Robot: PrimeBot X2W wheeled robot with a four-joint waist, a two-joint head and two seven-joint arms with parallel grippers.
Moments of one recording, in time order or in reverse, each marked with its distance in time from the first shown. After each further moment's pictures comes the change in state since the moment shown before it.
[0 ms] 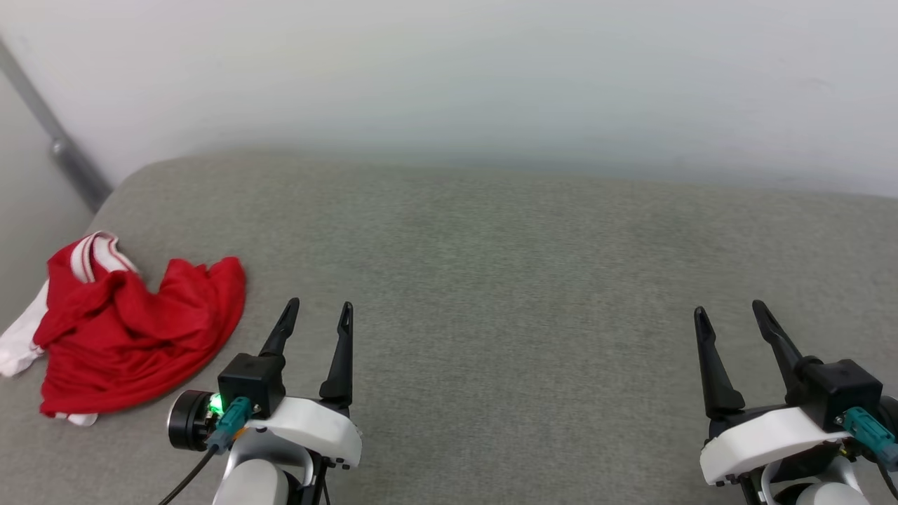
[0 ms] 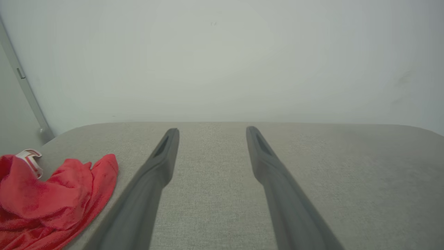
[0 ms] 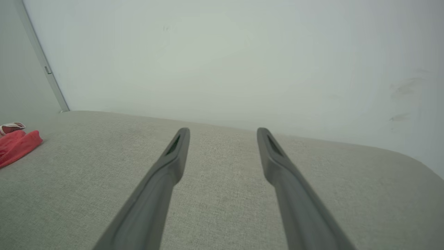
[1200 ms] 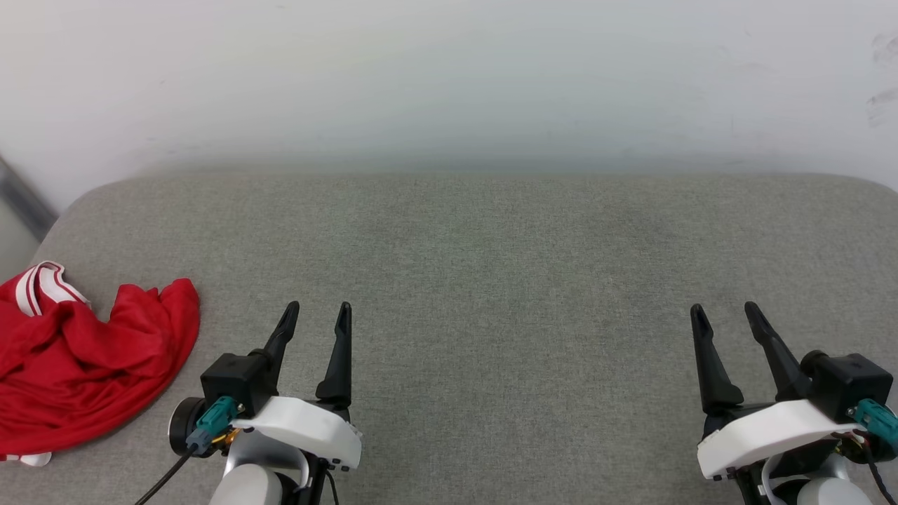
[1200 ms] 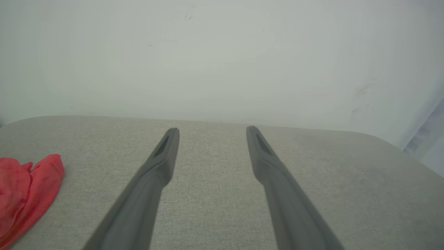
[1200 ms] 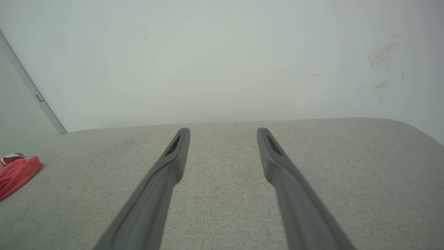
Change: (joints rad) left arm 0.026 0.031 -0.040 -0.071 -0.156 0.010 0.060; right arm -0.016 -0.006 0.015 0.024 0.157 0.000 0.026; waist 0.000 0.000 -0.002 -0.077
